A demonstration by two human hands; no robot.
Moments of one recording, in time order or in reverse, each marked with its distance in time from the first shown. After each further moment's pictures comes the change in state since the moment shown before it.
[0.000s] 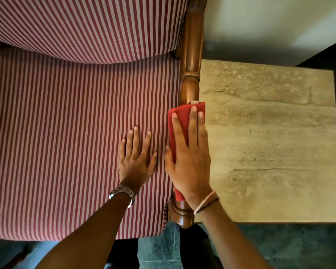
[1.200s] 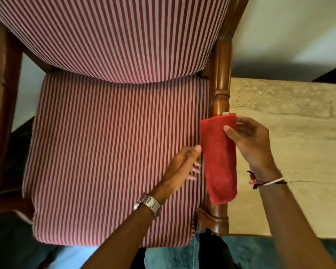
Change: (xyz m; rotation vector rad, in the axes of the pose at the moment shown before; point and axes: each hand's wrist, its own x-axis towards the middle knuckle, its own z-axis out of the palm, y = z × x) left_hand 0.045 0.034 -0.128 -1.418 -0.727 -0.448; right_hand 0.068 0.036 -0.049 0.912 0.032 0.536
